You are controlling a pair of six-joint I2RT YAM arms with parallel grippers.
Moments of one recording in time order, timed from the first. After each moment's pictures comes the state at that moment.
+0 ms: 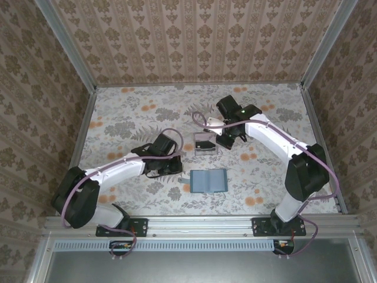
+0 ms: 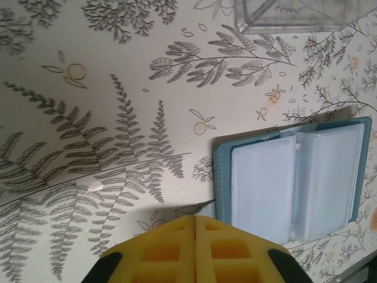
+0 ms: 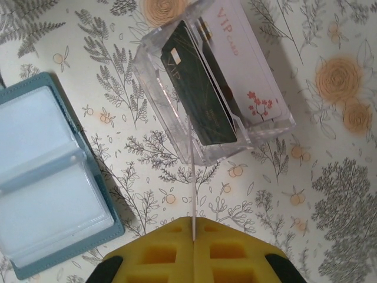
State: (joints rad) left arm -0.72 1.38 0.75 -0.45 0.26 -0.72; right arm 0.48 1.69 1.44 -0.98 -0.12 -0.65
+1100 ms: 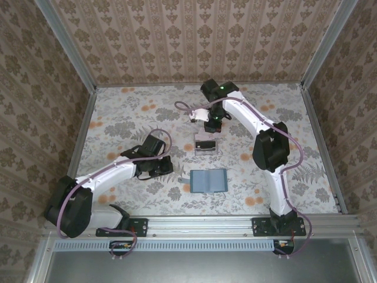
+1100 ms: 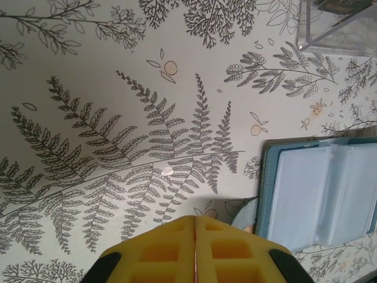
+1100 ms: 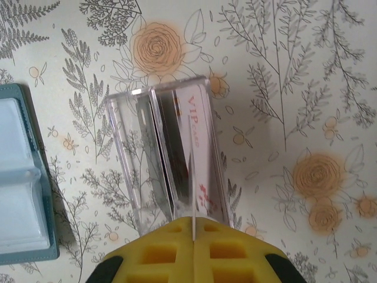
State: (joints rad) left arm -0.62 1.29 0.68 -0.48 0.26 -0.72; right arm 0.47 2.19 2.10 -1.32 -0.18 -0.92
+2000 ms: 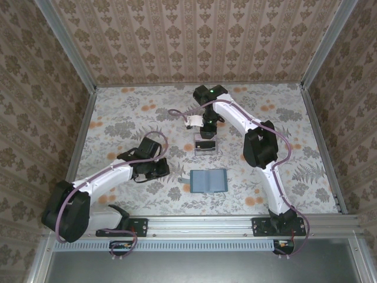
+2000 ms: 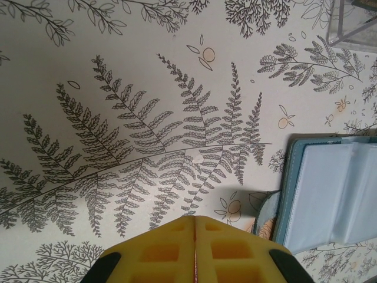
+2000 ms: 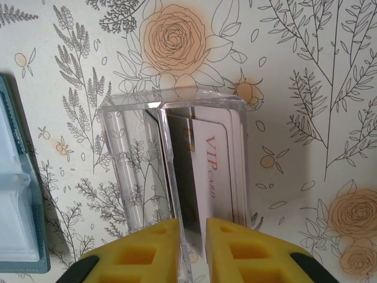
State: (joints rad) left arm -0.58 1.25 0.63 -0.50 0.27 -0.72; right arm 0.51 2.33 2.21 -1.40 -0.14 -0.96
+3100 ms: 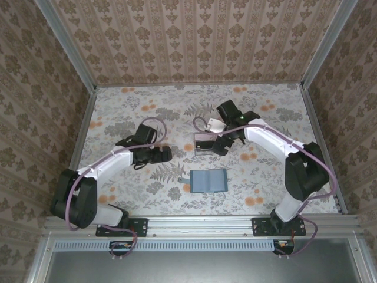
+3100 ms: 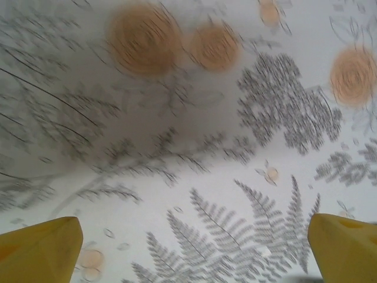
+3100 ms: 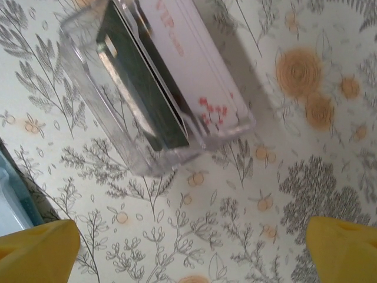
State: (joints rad) left arm -0.44 1.38 0.80 -0.54 0.08 -0.48; right arm 0.46 1.66 1.26 -0.73 0.00 -0.60
